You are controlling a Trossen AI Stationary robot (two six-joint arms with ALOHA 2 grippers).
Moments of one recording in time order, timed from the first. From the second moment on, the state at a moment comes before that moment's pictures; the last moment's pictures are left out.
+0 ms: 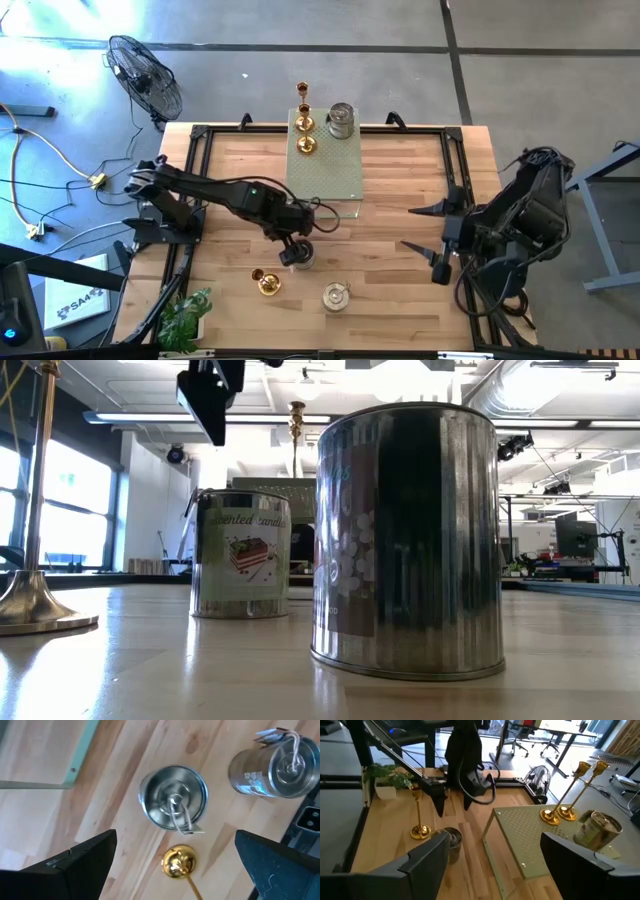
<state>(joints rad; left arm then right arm) -0.21 1.67 1.58 -1.15 0.02 -0.69 0.88 1.33 1.65 -1.18 1.05 0.63</state>
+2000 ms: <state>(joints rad) -0.26 1.83 1.59 -1.07 -0.01 -0.68 0.88 1.48 1.65 -0.70 1.00 0.56</state>
